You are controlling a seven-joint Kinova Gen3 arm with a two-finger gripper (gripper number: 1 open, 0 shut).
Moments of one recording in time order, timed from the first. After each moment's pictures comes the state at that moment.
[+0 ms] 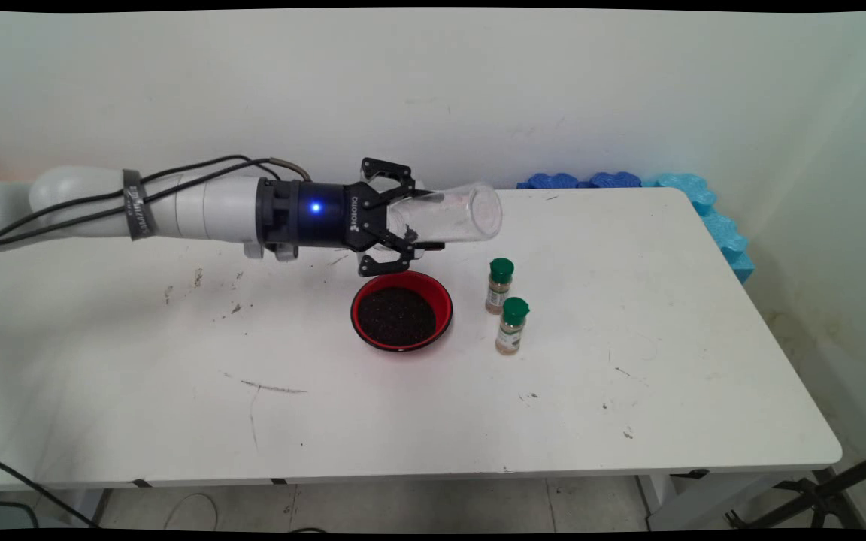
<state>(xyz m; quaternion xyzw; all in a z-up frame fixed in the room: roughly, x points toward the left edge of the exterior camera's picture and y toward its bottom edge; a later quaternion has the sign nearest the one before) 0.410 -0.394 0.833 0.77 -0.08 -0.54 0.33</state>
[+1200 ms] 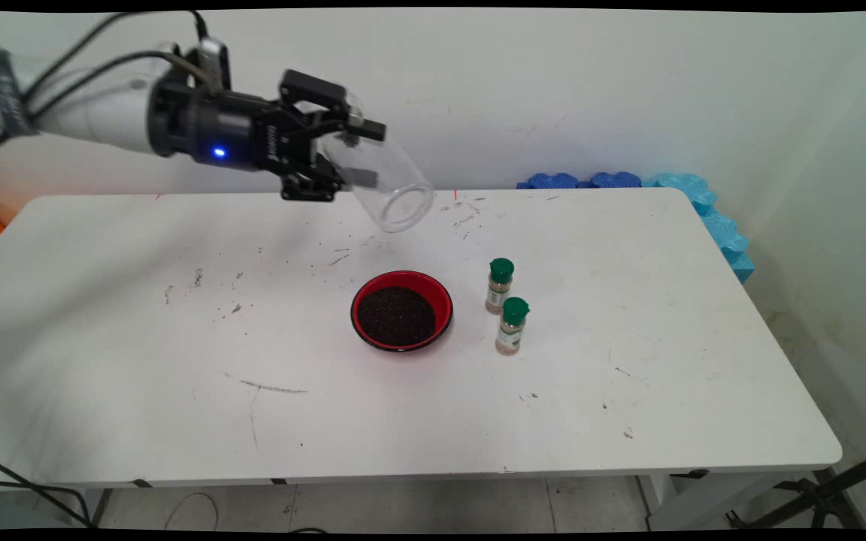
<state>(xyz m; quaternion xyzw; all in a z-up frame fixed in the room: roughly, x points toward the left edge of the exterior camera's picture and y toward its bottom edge) 0.477 -0.388 0.949 0.63 -0.47 -0.34 0.51</state>
